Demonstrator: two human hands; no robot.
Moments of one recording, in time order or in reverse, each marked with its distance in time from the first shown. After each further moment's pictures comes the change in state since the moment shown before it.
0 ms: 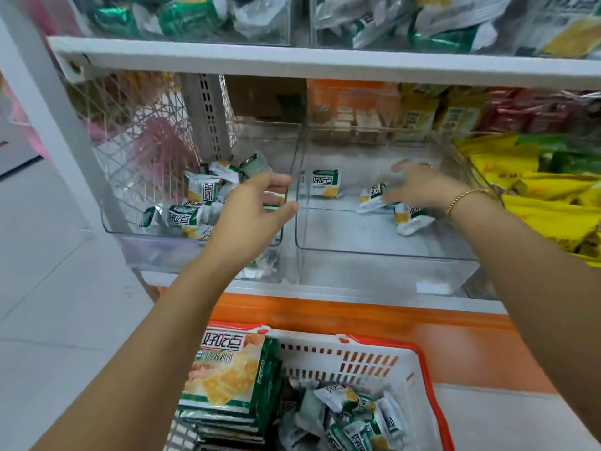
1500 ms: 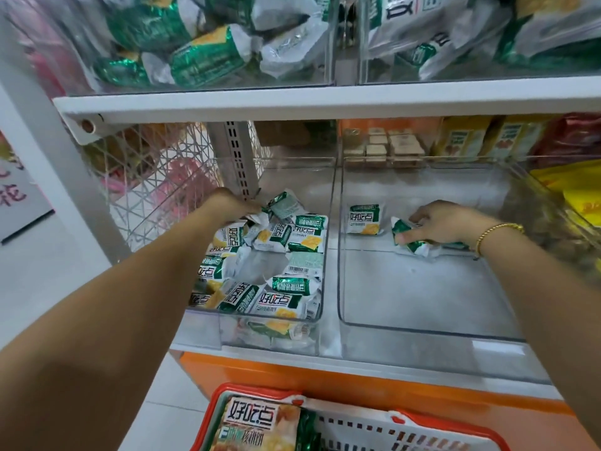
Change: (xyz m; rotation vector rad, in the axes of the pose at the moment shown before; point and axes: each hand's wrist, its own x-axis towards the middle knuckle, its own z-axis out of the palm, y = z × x) left_hand 0.174 -0.094 -0.055 0.493 -0.094 -0.486; right_hand 0.074 -0.015 0.024 0.002 -0.155 -0.001
